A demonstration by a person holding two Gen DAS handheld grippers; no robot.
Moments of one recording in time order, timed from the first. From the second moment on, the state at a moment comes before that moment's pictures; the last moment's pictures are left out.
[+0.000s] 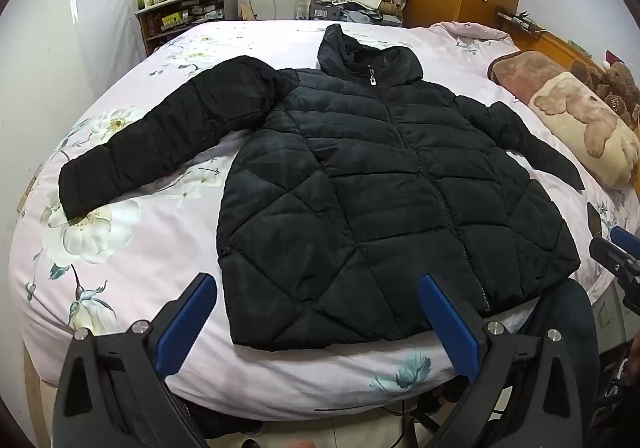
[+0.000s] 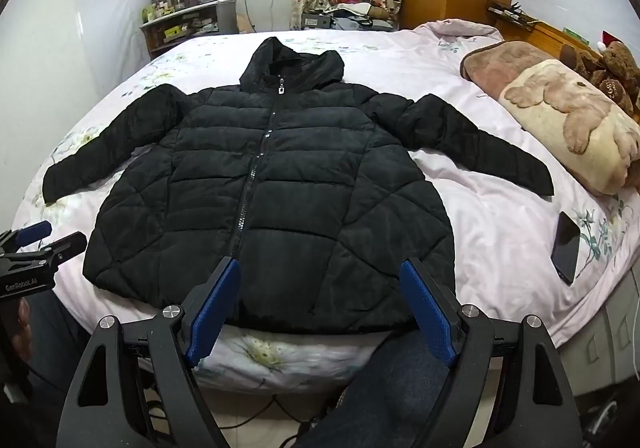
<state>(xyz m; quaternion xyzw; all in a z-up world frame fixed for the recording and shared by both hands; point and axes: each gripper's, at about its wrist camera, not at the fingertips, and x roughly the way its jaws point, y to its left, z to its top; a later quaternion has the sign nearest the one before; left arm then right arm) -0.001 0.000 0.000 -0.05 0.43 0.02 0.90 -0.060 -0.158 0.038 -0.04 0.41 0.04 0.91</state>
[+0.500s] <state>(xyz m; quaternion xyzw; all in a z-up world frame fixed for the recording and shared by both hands) 0.001 0.008 -0.005 -0.04 0.44 0.02 0.89 -0.056 -0.154 0.035 -0.04 0.42 0.04 0.91</state>
